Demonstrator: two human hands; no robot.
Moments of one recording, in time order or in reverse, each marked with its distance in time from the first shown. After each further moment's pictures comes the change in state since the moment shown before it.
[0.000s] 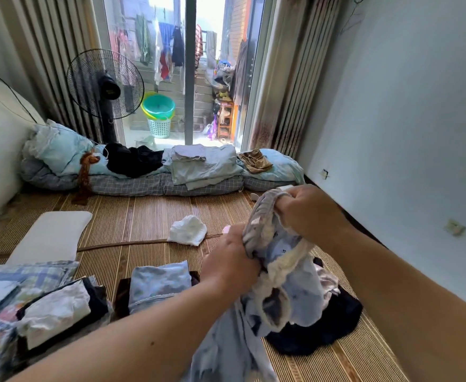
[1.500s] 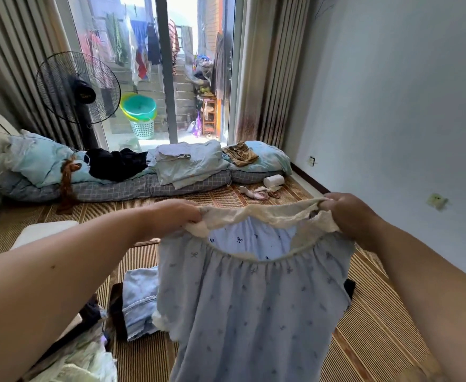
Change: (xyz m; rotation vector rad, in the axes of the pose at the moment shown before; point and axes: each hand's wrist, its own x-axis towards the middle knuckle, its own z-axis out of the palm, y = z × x) left_hand 0.056 0.011 -0.092 -0.024 -0.583 -0.076; right_hand -0.012 0.105 -0.052 0.301 -0.069 0.327
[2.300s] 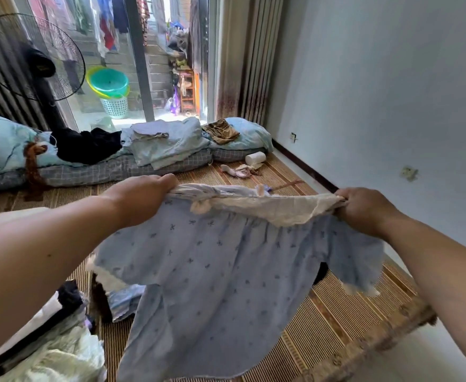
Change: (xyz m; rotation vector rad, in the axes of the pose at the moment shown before) left_hand 0.031 -0.038 -0.006 1.052 0.328 0.355; right_hand -0.013 0.065 -0.046 -0.699 0.096 -0.108
